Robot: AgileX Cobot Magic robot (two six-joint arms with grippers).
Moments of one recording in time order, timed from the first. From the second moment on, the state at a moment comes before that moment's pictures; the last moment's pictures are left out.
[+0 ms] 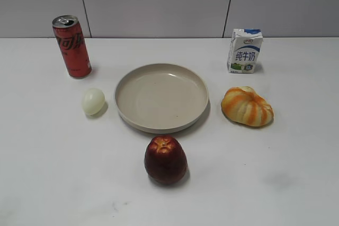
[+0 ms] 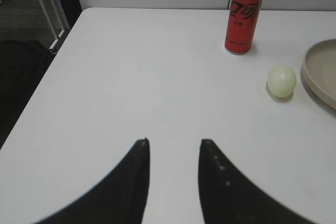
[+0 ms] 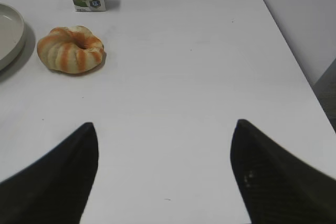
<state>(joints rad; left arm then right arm) -0.05 -0.01 -0.50 -0.01 1.04 0.09 0.01 0.00 -0.50 0.02 1.05 0.05</state>
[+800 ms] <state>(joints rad) -0.05 -0.01 -0.50 -0.01 1.04 0.09 0.01 0.00 -0.50 0.07 1.05 0.06</state>
